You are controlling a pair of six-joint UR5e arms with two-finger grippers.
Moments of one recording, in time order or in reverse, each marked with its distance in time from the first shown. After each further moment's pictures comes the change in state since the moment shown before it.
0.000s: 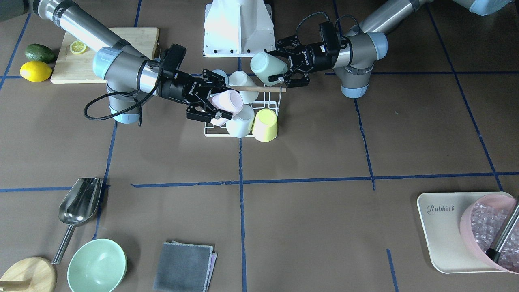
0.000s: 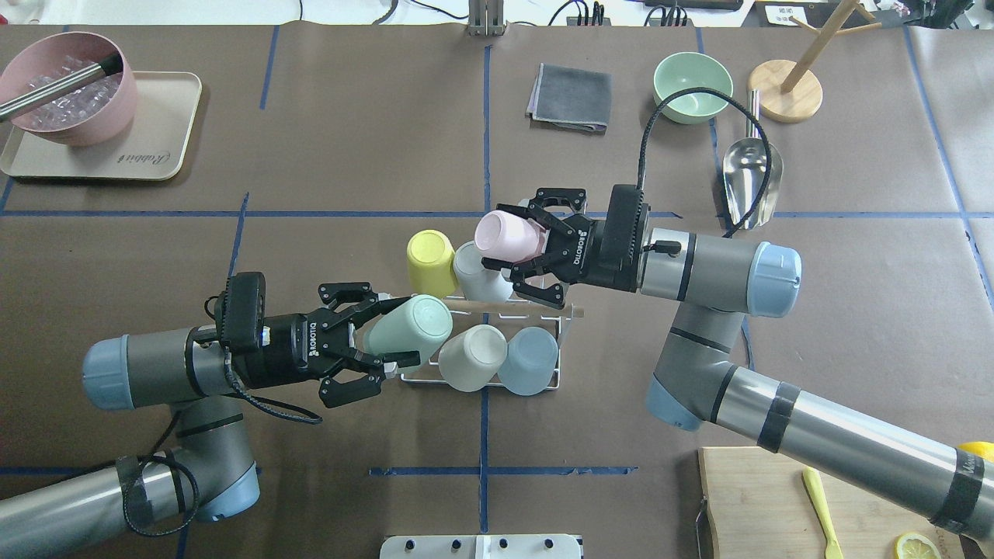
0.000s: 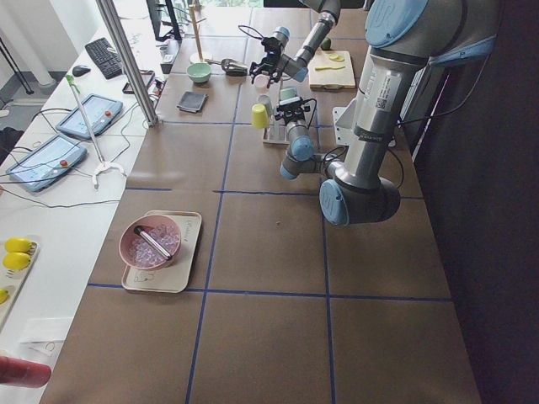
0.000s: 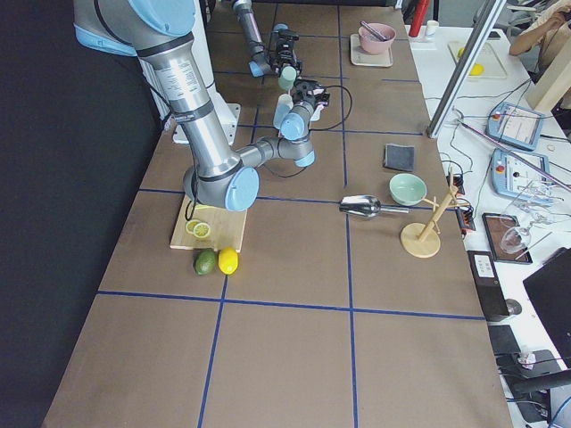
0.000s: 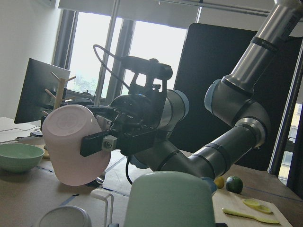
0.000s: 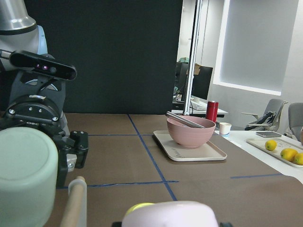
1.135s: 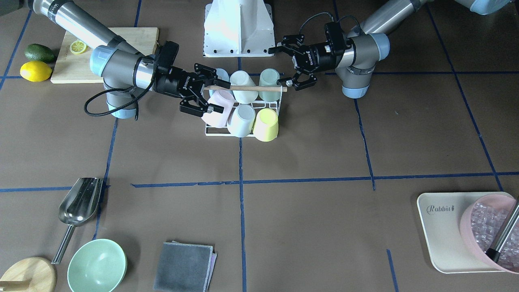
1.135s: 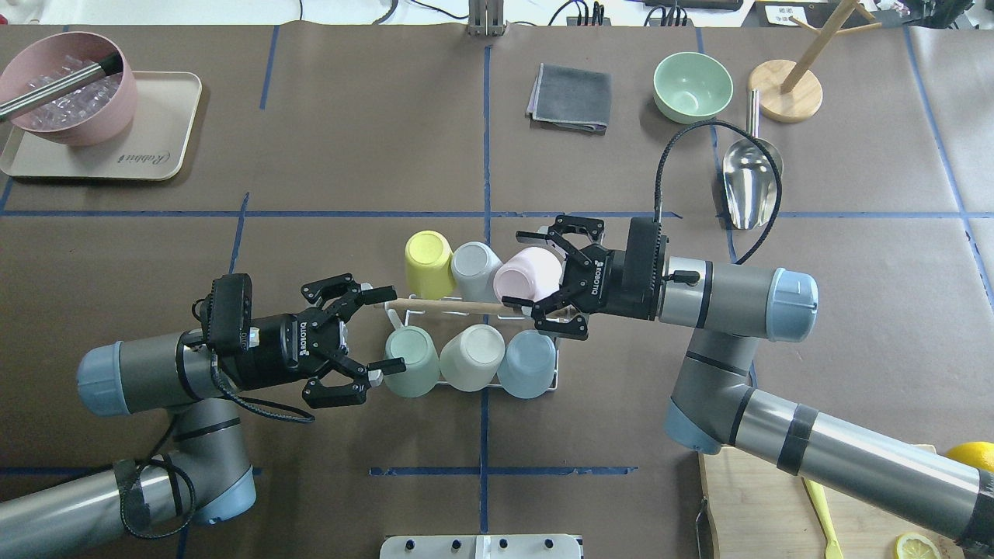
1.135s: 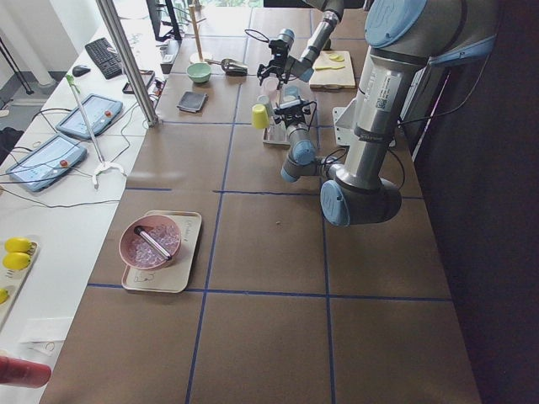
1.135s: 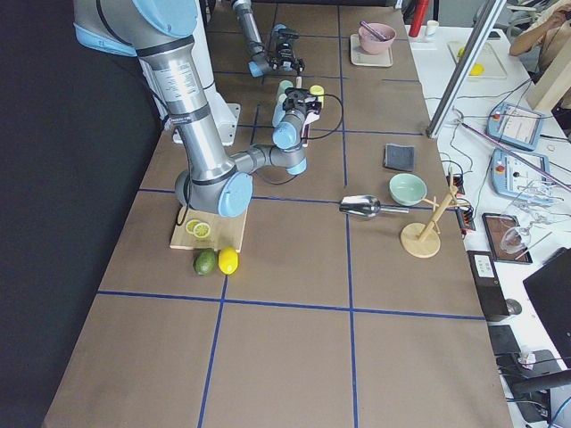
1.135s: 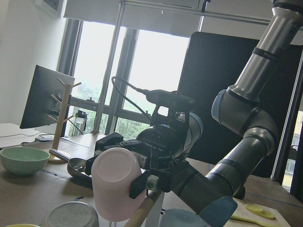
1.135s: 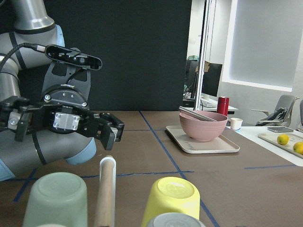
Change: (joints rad) left arm -0.002 0.005 -0.007 -0.048 0.045 -0.002; right arm -0.027 -0.058 0.022 0.044 0.009 0.001
